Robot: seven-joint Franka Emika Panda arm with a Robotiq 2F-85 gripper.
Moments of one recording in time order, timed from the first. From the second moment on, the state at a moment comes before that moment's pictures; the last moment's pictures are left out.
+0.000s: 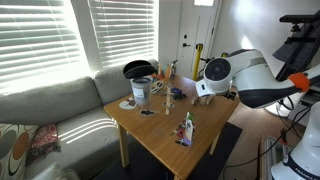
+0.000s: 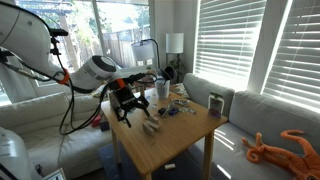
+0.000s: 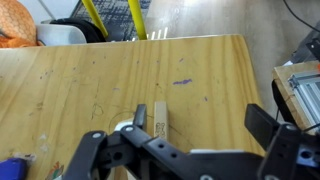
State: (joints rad) arm 0.11 -0.32 0.20 -2.50 -0.82 1.78 -0.75
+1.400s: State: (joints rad) arm 0.18 -0.13 0.19 -2.48 -0.99 1.80 -0.47
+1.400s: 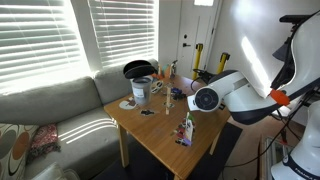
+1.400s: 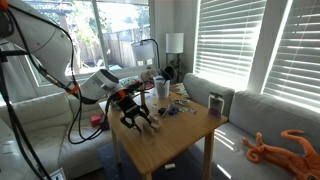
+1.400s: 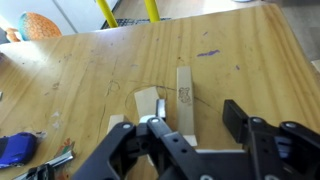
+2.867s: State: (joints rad) arm 0.22 -0.04 0.24 -2.44 -0.99 1.67 -0.43
